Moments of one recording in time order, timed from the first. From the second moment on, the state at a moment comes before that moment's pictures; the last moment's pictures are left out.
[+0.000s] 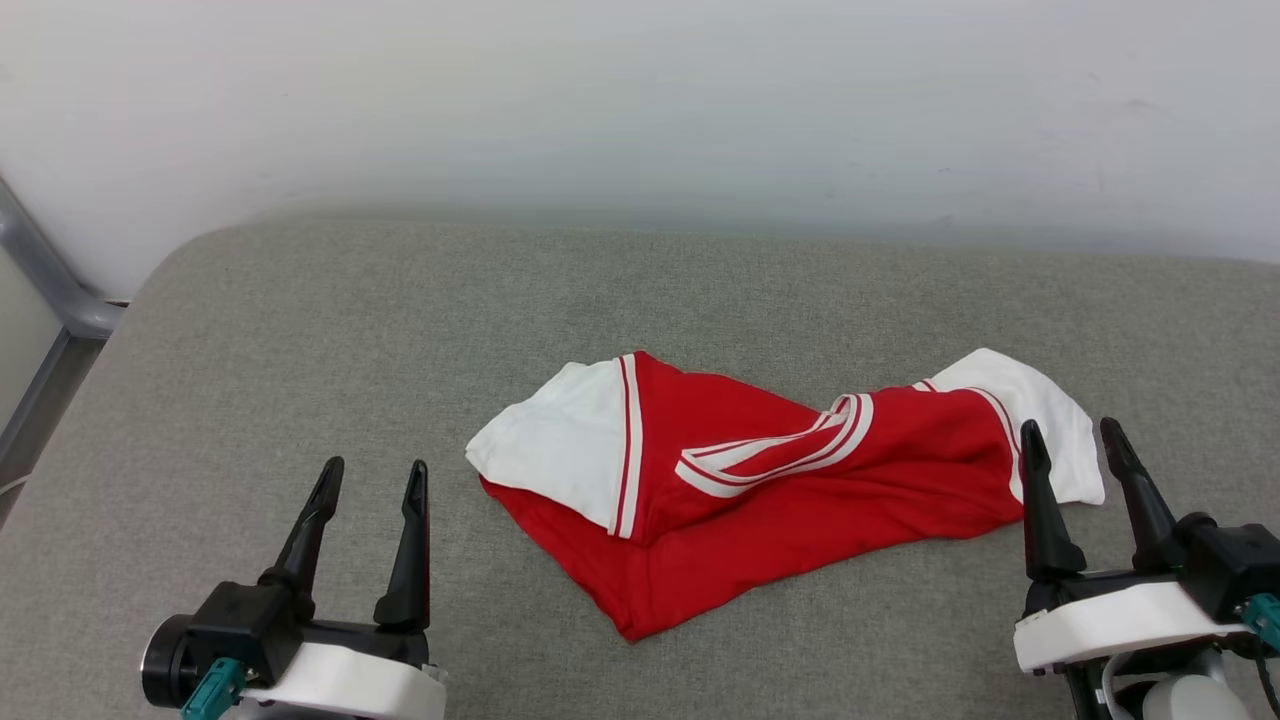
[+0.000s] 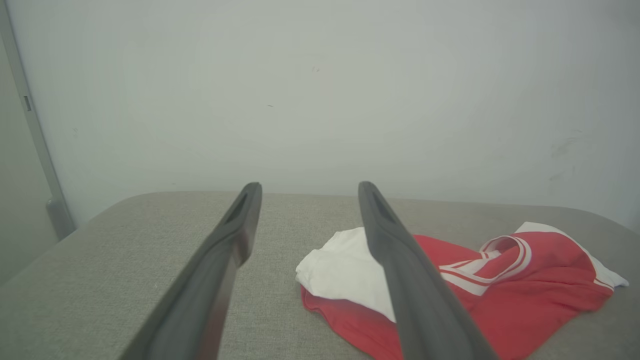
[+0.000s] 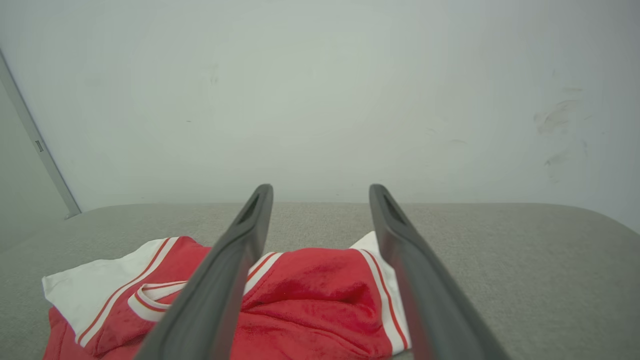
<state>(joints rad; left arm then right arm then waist) 0.04 0.19 -0.12 -0.05 -0.28 -0.01 -0.26 -0.07 -0.05 -0.07 0.14 0.16 0.13 -0.26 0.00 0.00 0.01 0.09</state>
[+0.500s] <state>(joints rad) 0.01 0.11 -0.08 -0.02 -0.21 -0.09 -0.26 -0.14 -0.13 0.25 0.15 0.13 0.13 -0.02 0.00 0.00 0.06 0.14</state>
